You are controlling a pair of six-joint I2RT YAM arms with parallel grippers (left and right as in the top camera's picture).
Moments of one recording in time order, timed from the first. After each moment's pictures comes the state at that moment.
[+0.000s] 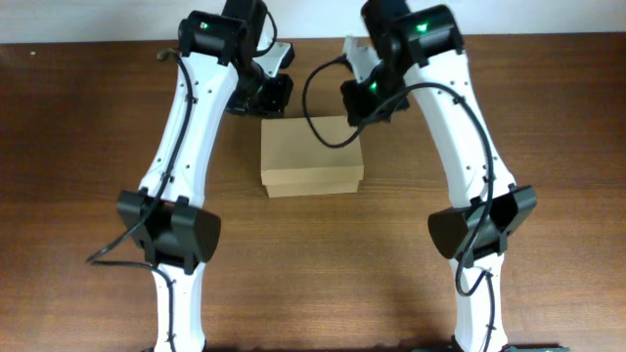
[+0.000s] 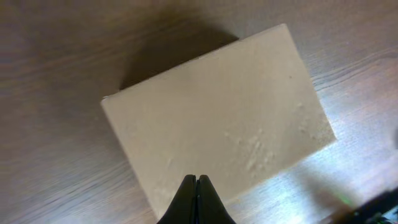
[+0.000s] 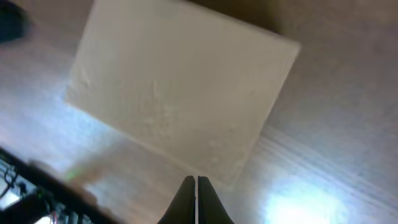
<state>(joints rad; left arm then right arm) -0.28 2.22 2.45 -1.55 0.27 0.01 0.35 2.26 2.53 -1.69 -0.30 0.00</state>
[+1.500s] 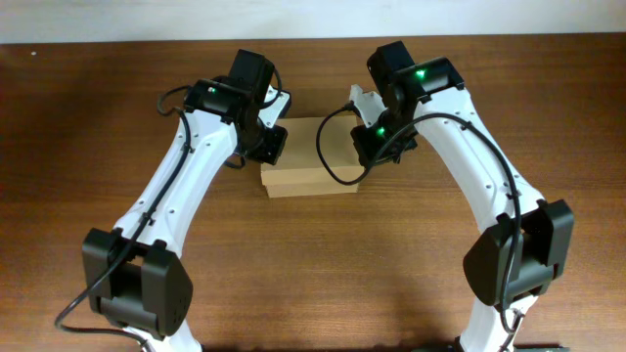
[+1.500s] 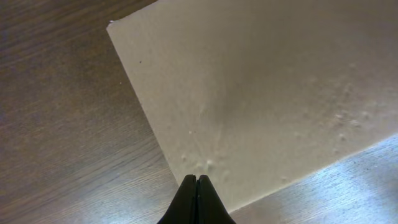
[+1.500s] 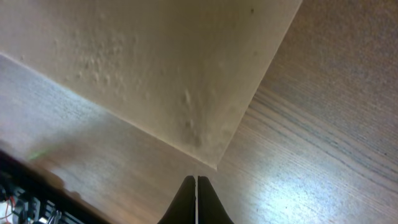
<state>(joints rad) -0.33 1.86 1.69 -1.13 0.07 0.06 0.34 1.97 1.86 -1.35 -0.28 -0.06</state>
